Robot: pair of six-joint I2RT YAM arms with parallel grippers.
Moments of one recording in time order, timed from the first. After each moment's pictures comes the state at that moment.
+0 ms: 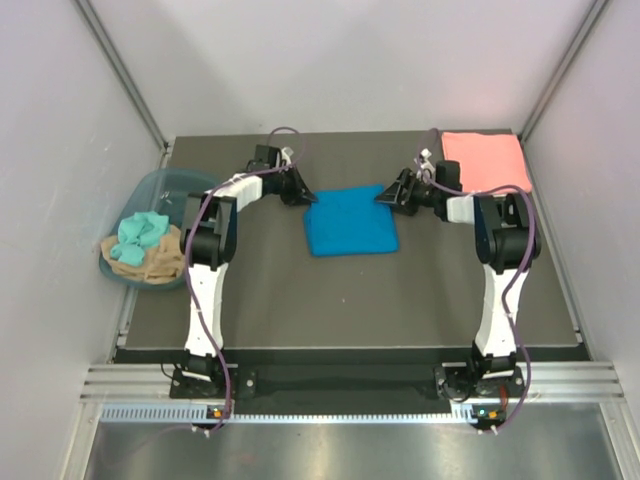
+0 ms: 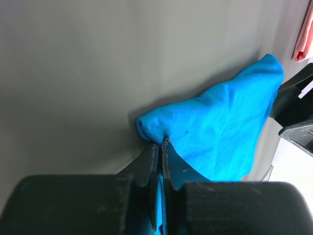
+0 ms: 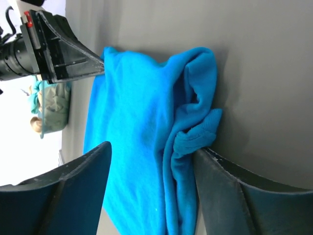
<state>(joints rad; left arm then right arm) -0.21 2.36 1.75 -0.24 0.61 -0.62 0.10 2.18 1.26 0.34 -0.82 0.64</state>
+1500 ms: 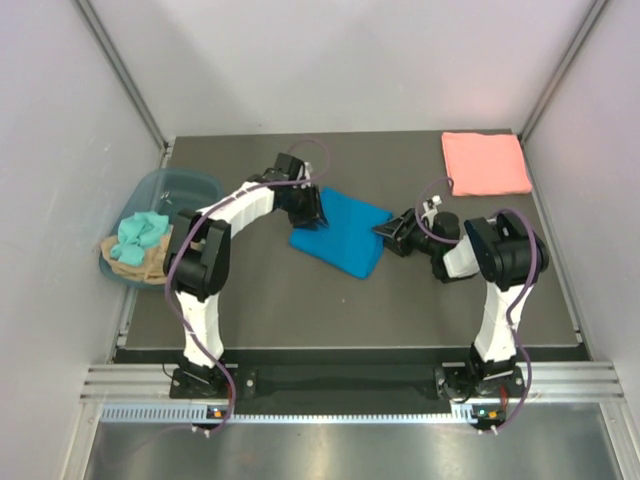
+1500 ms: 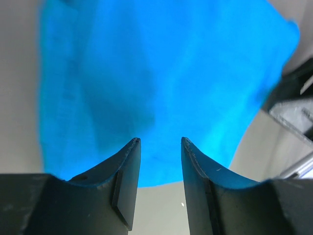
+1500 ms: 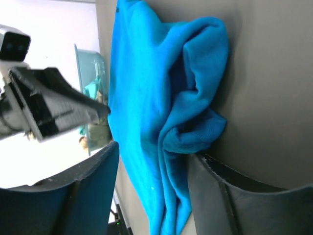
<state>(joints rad) -0.38 2.00 1.50 -0.49 0.35 -0.52 0.21 2.01 0.62 1.05 -0.60 1.15</state>
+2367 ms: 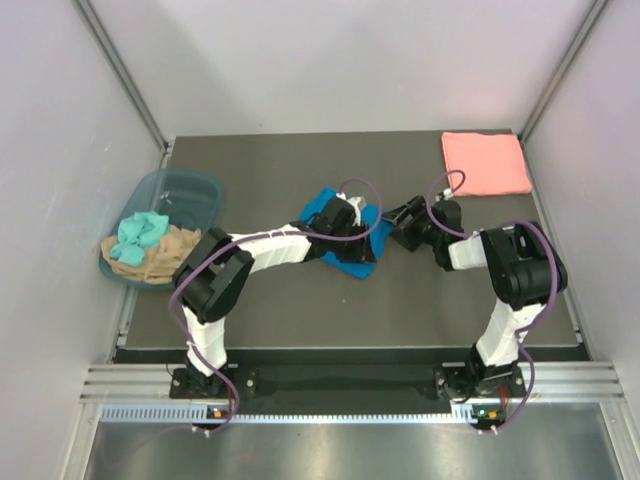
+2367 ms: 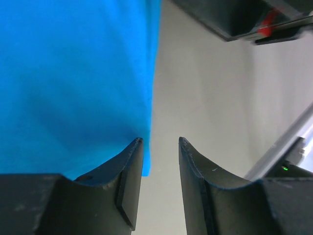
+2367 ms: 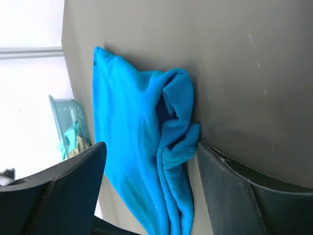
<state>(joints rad) -0.75 1.90 1.20 -0.07 0.29 -0.66 0.22 1.82 0.68 0.66 -0.34 1.11</state>
